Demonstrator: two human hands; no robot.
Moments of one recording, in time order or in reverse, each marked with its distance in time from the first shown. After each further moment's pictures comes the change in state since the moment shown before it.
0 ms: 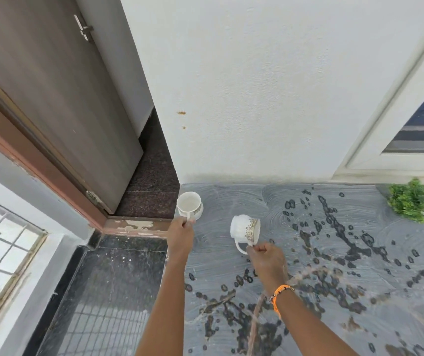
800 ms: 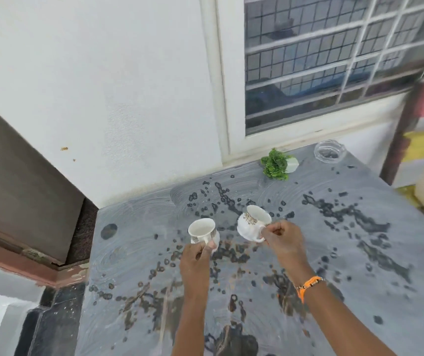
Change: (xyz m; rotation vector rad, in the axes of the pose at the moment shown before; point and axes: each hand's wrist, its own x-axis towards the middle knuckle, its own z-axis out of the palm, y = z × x) left_hand -0.249 0.086 0.134 -0.287 -0.251 0.146; right_hand -0.031 0.083 -0.269 0.247 0.239 -0.043
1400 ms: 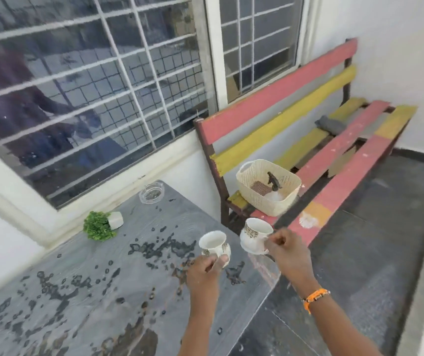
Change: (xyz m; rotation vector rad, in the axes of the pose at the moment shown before) left_hand -0.231 0.081 0.346 0.056 -0.625 0.257; right_hand -0.009 0.125 -0.417 -0.056 0.505 0.048
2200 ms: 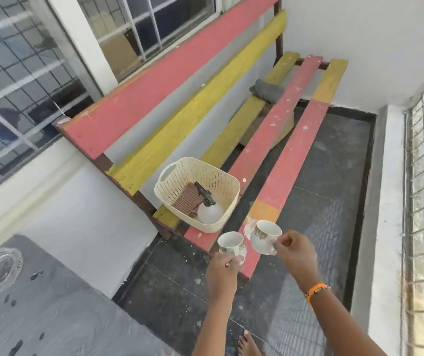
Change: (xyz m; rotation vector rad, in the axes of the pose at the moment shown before) left_hand 0.175 -0.060 0.303 0.296 -0.391 -0.238; right_hand 0.248 0.171 -0.073 -0.126 0.206 0.404
